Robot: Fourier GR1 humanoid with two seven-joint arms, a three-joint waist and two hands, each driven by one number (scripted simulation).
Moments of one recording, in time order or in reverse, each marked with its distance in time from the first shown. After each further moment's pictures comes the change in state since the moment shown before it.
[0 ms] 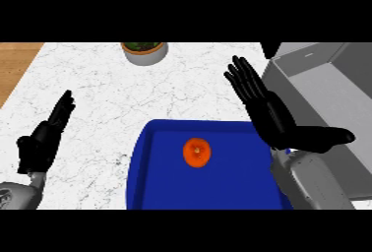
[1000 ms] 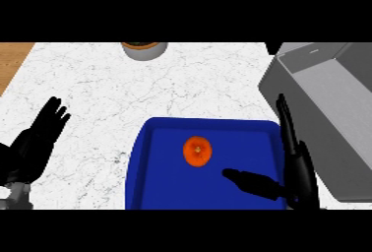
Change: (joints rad) left arm 0.106 -0.038 0.132 -0.151 0.257 -0.078 0.172; right arm 0.343 -0.114 0.173 -0.313 0.759 -0.606 0.219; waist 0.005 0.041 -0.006
